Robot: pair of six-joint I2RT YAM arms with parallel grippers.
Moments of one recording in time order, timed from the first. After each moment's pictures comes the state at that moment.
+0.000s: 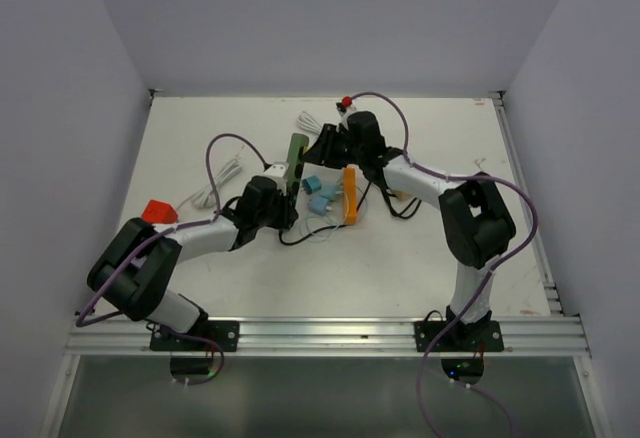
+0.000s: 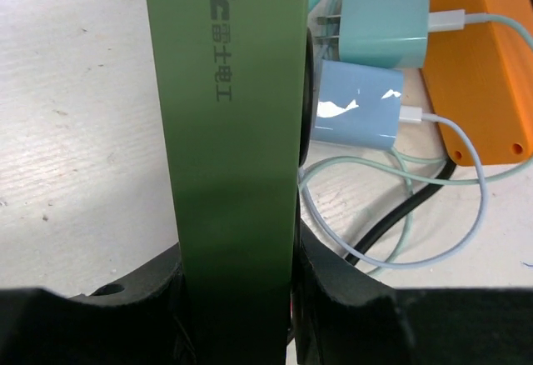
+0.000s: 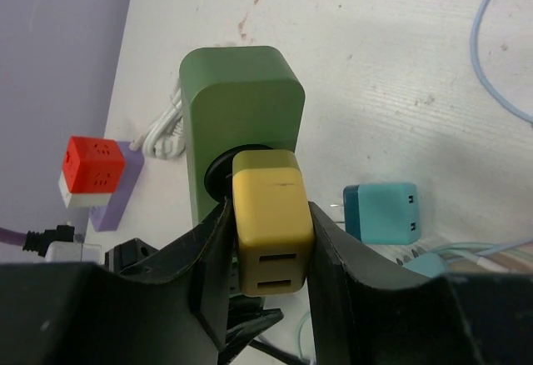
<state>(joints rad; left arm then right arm) -0.55 1.49 0.60 0.21 0.02 -0.36 0.55 1.91 1.31 0.14 -0.31 0.69</state>
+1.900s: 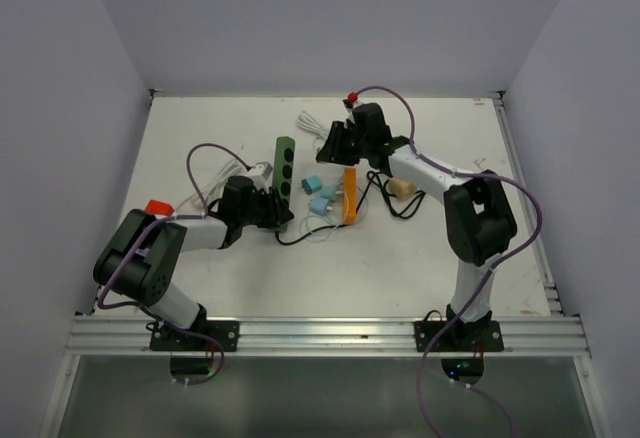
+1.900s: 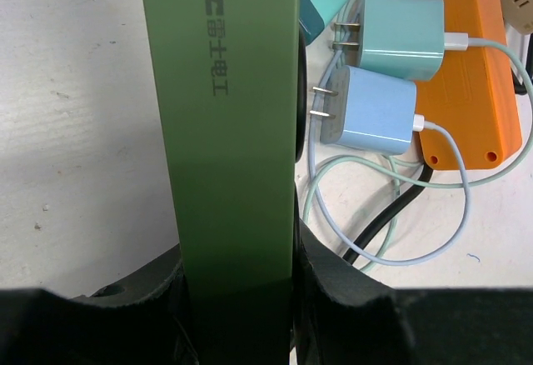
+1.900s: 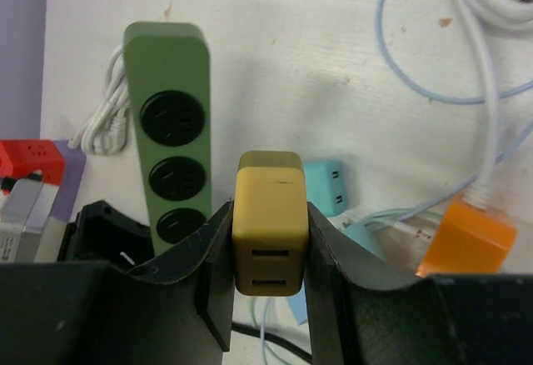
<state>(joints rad) -0.37 1.57 0.53 0.39 0.30 -0.47 0.52 1.89 1.40 -0.12 -0.25 0.59</state>
